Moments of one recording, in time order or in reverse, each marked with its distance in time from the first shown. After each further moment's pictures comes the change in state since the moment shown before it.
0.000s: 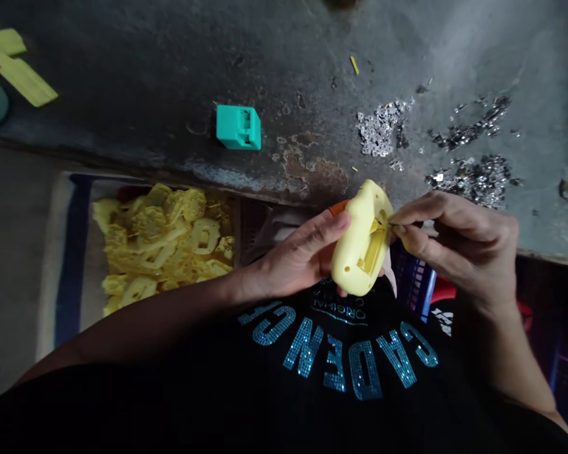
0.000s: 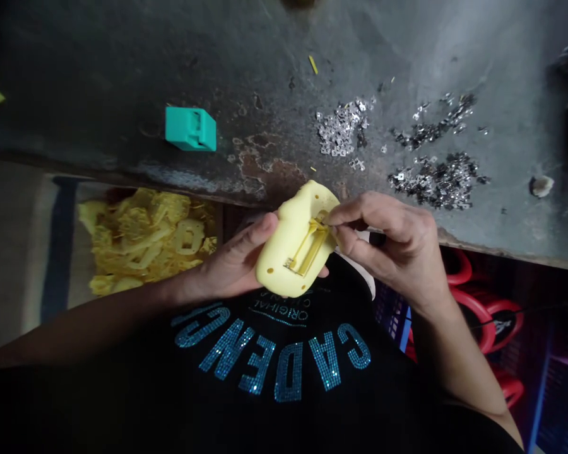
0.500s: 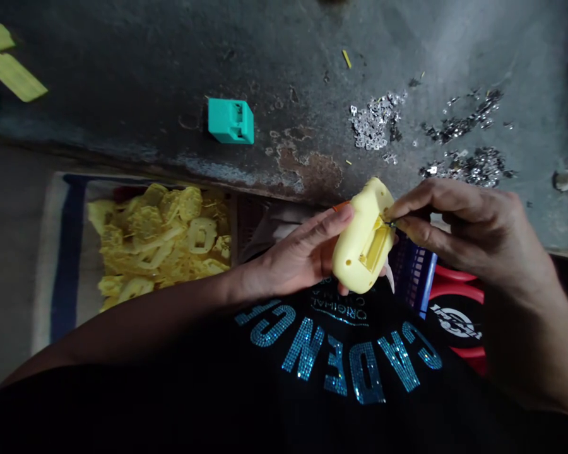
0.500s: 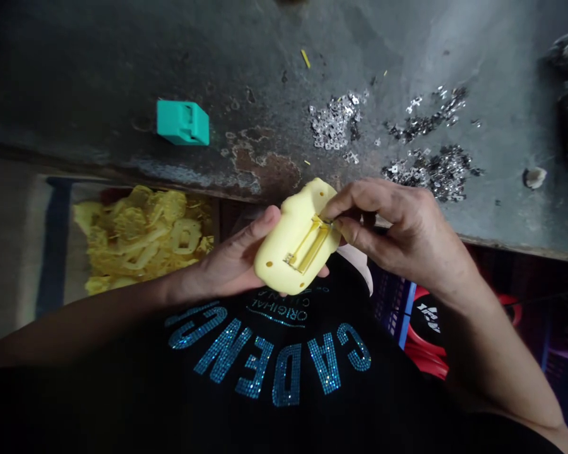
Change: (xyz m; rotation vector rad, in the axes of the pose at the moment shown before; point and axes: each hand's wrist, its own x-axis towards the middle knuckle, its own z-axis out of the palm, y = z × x) left_hand 0.006 -0.003 0.009 -0.028 -0.118 -0.021; right_hand 0.015 -0.005 -0.026 -0.101 -0.216 -0.009
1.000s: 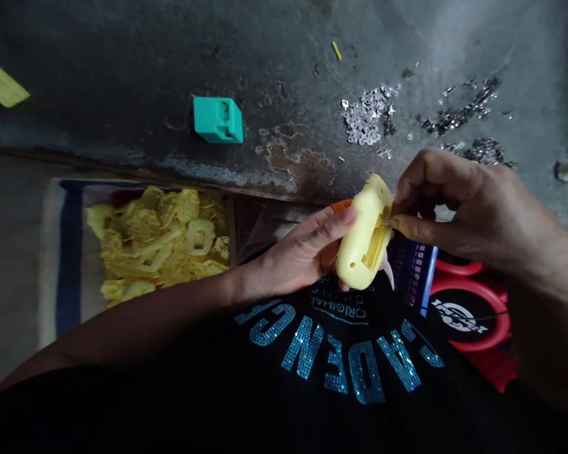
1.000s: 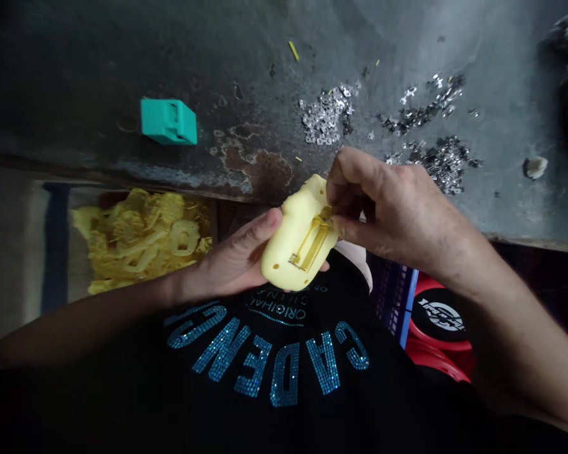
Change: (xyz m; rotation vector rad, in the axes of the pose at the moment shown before) left_hand 0.003 -0.003 0.003 0.067 0.036 -0.007; right_hand 0.019 0.002 -0.015 0.013 -0.051 0.129
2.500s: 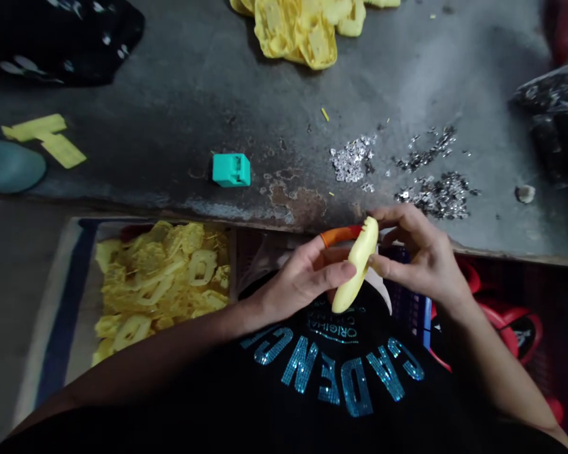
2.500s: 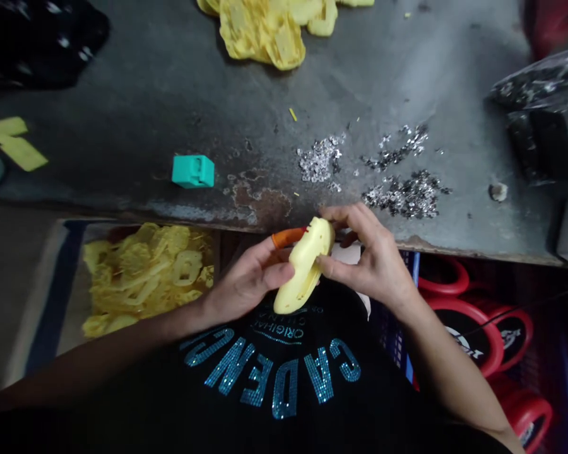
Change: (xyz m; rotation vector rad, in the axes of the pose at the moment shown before) left_hand -0.010 -0.001 0.005 0.101 0.176 0.092; right_hand -0.036 0.038 0.056 0.131 0.280 -0.103
